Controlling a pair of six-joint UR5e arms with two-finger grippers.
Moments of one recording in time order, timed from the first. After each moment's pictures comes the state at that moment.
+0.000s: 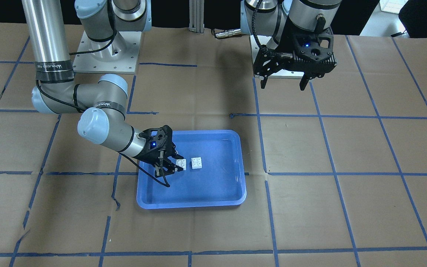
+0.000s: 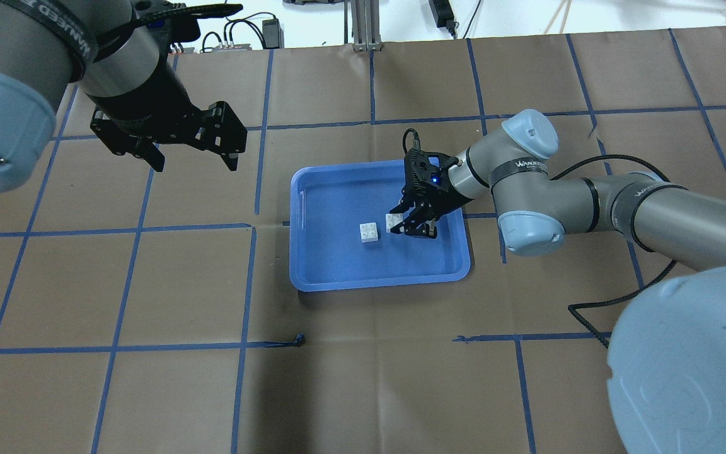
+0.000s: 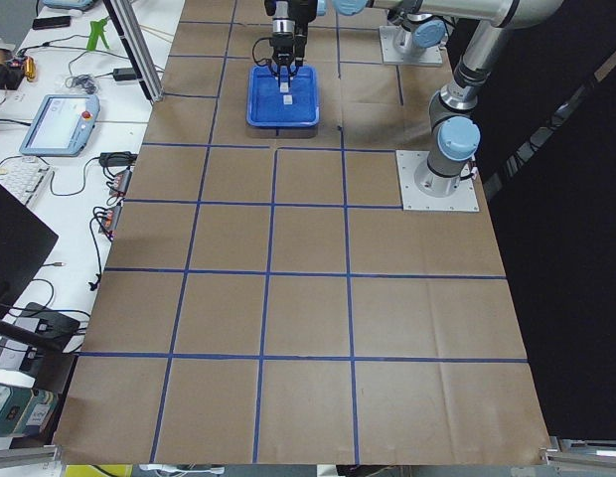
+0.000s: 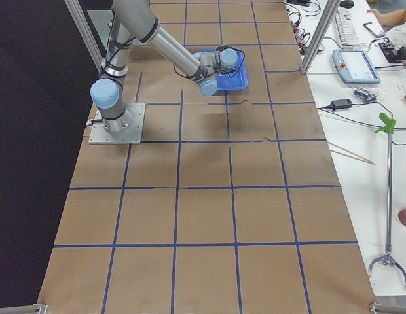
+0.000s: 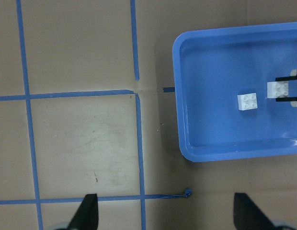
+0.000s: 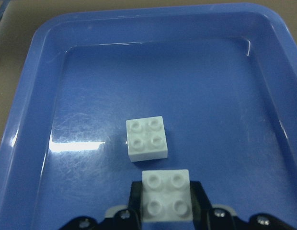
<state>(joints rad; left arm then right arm) -1.64 -1.52 -1.60 -1.54 1.58 -0.04 1.63 -1.10 1.98 -2.48 -0.91 -1.50</state>
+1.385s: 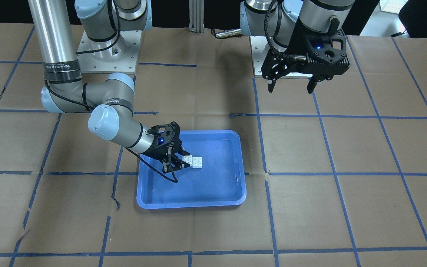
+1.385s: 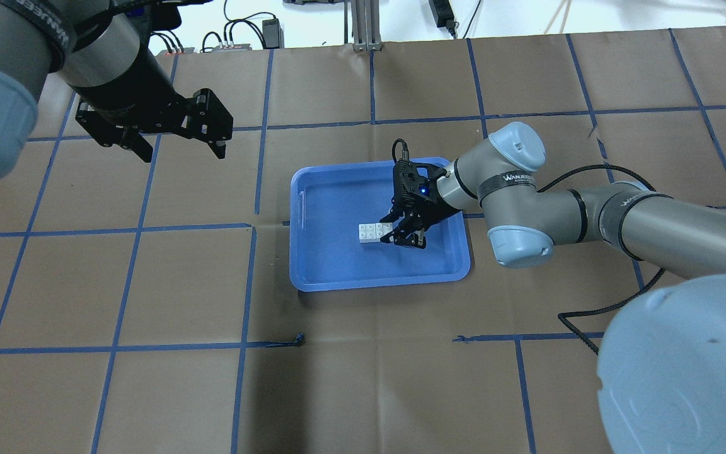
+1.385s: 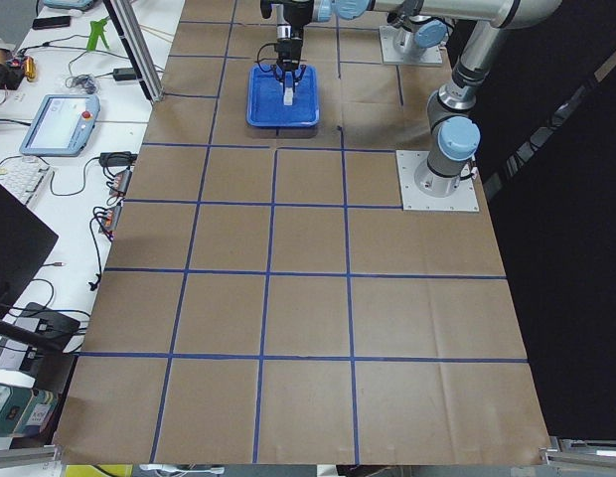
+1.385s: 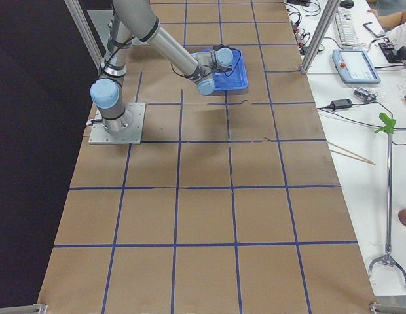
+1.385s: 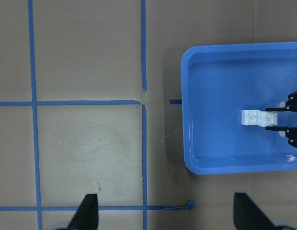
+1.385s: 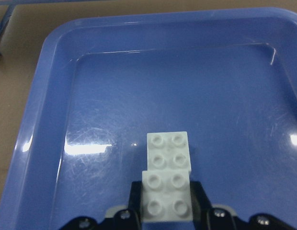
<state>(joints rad) -1.61 -1.52 -1.59 -1.52 1.57 -0.04 1.66 -1.09 1.99 -2.52 -0.91 -1.45</state>
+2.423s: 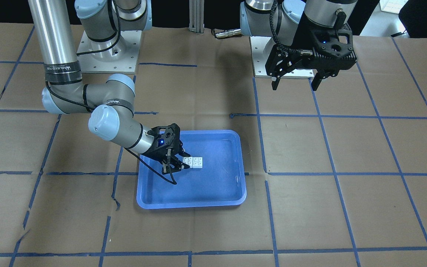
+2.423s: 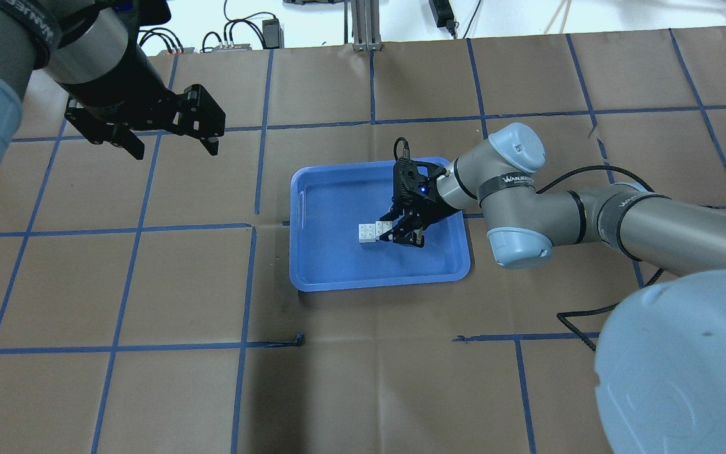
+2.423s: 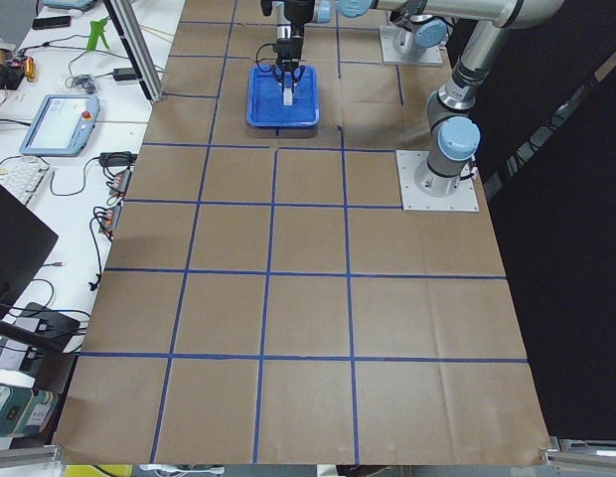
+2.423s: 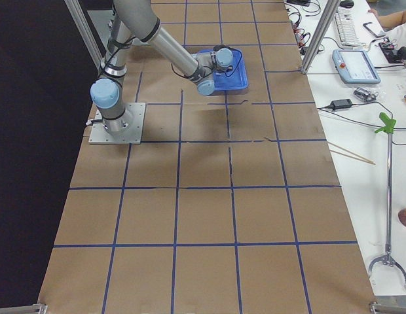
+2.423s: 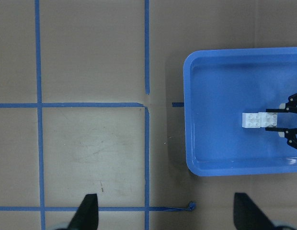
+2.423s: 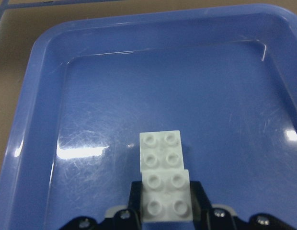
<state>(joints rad) -1.60 -1.51 -1.59 -1.53 1.57 -0.04 1.66 -1.09 2.00 -2.54 -0.91 -1.41</state>
